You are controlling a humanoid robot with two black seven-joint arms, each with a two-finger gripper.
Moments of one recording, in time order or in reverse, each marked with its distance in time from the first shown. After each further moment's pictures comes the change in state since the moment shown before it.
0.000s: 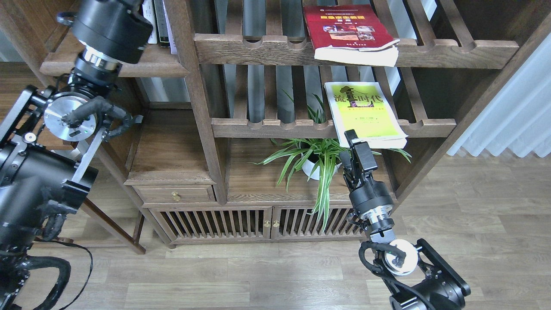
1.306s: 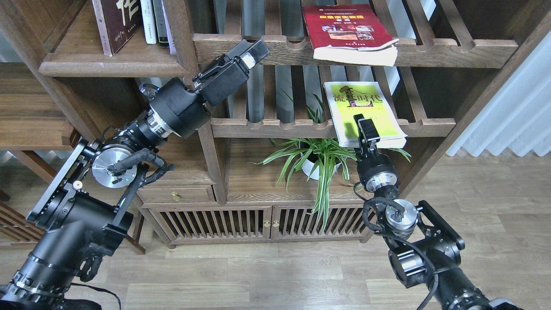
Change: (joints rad) left arm 0.187 -0.081 -0.027 0.004 0.177 0.000 0.146; right arm 0.221 0.000 0.027 -0.228 0.061 -0.168 -0.001
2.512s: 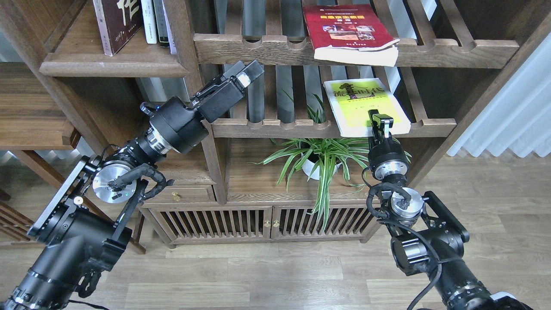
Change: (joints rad) left arm 0.101 0.000 0.003 -0.002 -0.001 0.000 0.003; right arm 0.001 0.000 0.060 0.021 0.055 0.009 0.074
